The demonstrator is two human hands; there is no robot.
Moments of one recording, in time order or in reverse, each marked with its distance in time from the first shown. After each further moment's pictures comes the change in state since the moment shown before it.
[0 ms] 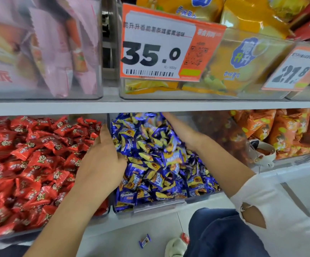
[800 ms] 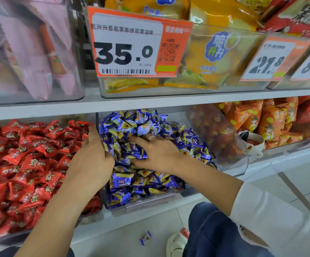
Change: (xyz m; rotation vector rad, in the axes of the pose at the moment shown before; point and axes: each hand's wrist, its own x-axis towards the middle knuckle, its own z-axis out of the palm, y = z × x) left_hand 0.003 -0.003 0.001 -0.002 -0.007 0.006; right_hand -0.041 0.020 0.046 -1.130 0.061 -0.363
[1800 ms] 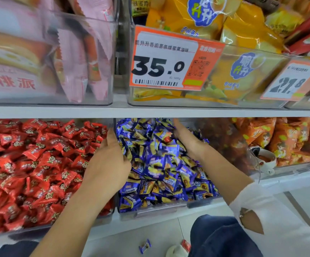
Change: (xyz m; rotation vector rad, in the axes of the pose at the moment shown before) left_hand -0.003 0.007 -0.004 0.006 -0.007 -0.012; right_hand 0.030 0.044 -0.028 1.147 -0.114 0.526
